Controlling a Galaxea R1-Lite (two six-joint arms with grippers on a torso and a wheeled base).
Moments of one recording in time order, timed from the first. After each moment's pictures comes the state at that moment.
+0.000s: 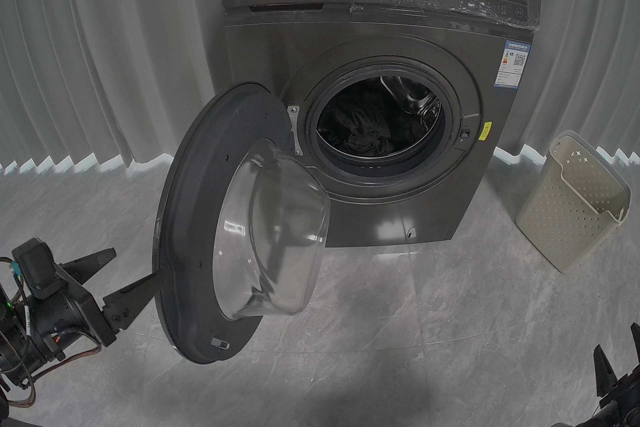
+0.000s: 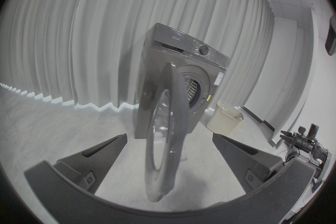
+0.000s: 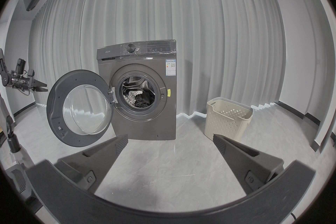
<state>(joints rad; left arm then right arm) -0.40 1.03 -0.24 -0.64 -0.04 -0.19 0.00 0.02 -0.02 0.01 -0.03 0.01</state>
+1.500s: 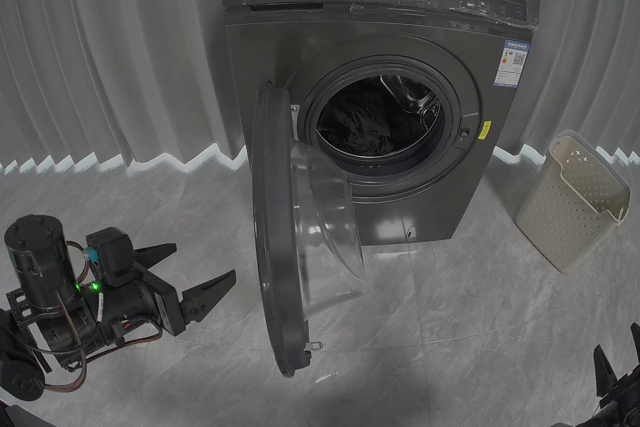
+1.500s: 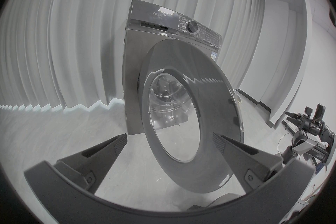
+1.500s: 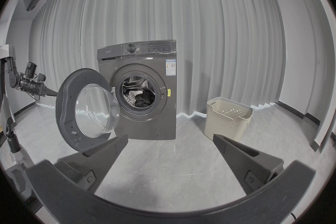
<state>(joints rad) -0.52 1.36 -0.32 -0.79 -0.01 -0.10 0.00 0.02 -0.02 0.01 -0.03 0.01</state>
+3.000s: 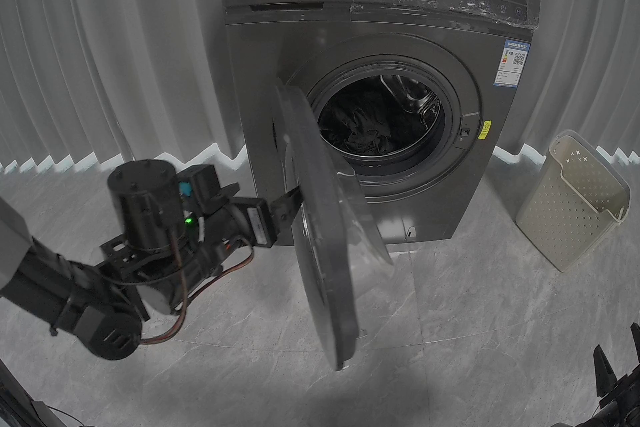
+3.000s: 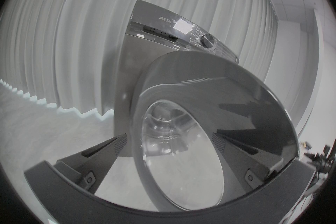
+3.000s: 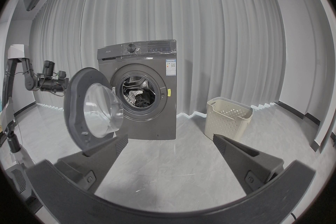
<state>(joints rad) -0.62 1.77 -0.65 -1.05 0.18 -0.24 0.00 0.02 -0.02 0.01 -0.02 0.01</state>
